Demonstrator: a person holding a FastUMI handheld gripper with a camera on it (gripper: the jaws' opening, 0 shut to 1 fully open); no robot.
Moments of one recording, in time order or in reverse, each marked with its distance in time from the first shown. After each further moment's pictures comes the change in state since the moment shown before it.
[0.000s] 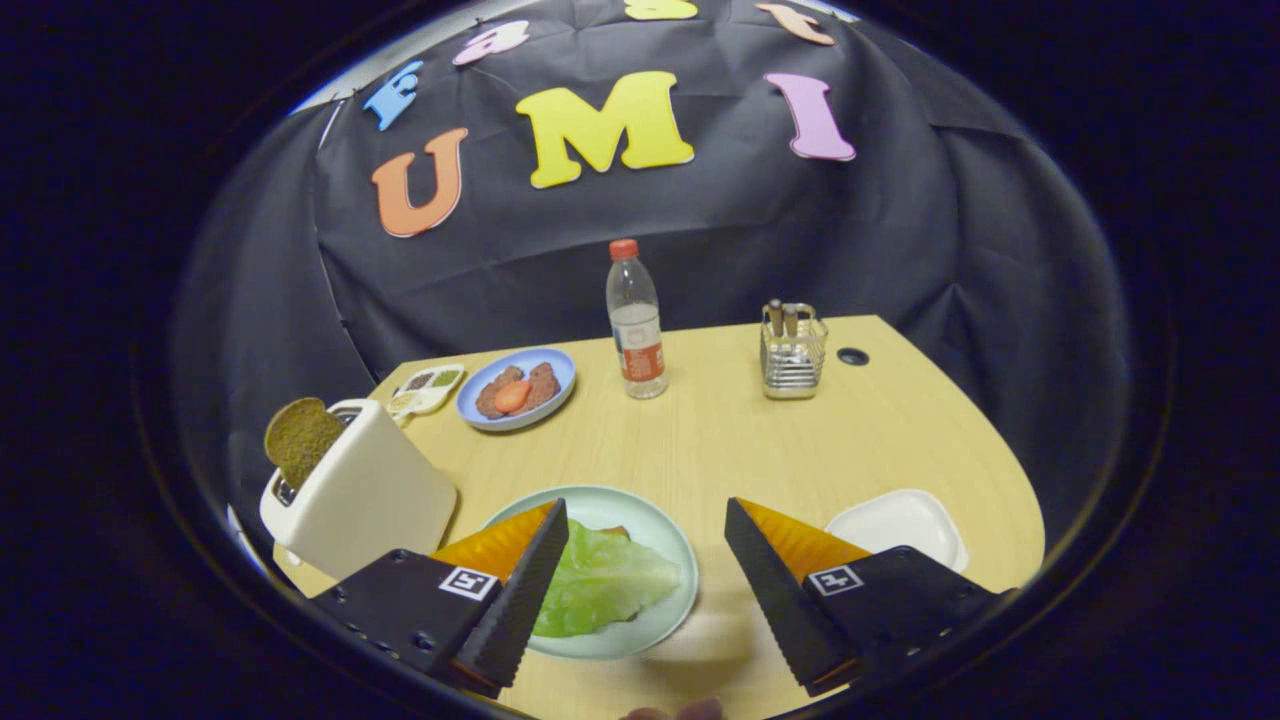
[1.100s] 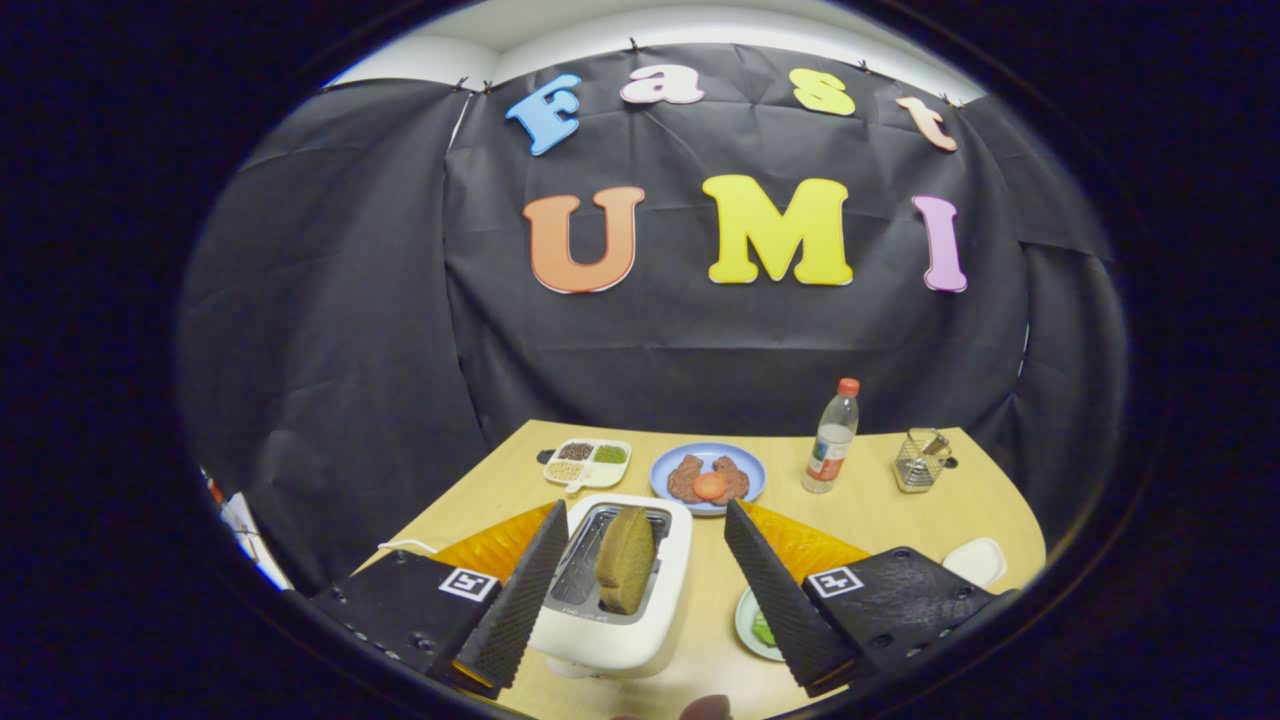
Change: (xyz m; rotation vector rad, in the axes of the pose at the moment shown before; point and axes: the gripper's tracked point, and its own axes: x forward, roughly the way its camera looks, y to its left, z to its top) arm -0.067 0.289 0.035 -0.150 -0.185 0.129
